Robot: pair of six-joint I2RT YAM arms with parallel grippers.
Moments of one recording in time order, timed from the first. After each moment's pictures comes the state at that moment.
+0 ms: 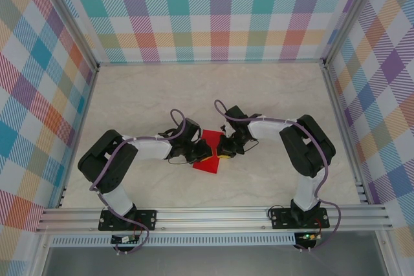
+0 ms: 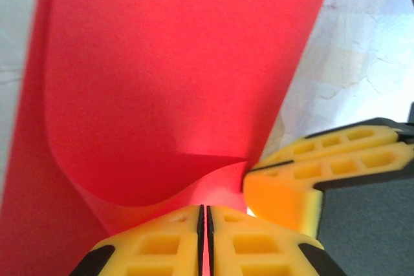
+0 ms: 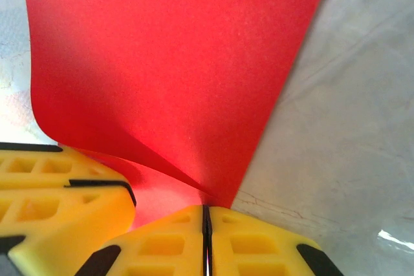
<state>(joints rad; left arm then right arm) -0.69 1.70 0.78 -0.05 0.41 -0.99 0.63 1.87 1.05 -0.52 -0.54 0.62</state>
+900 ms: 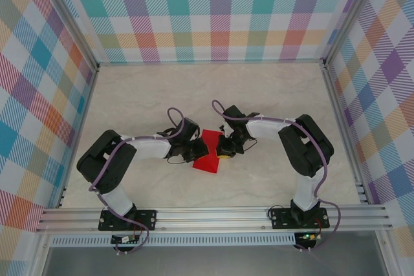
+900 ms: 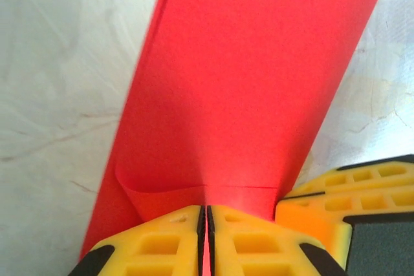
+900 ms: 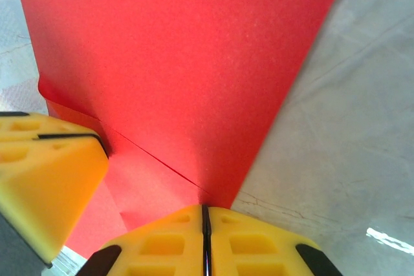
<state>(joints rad) -0.66 1.69 0.78 -0.09 0.31 -0.98 0.64 1.88 1.08 -0.55 -0.51 0.59</state>
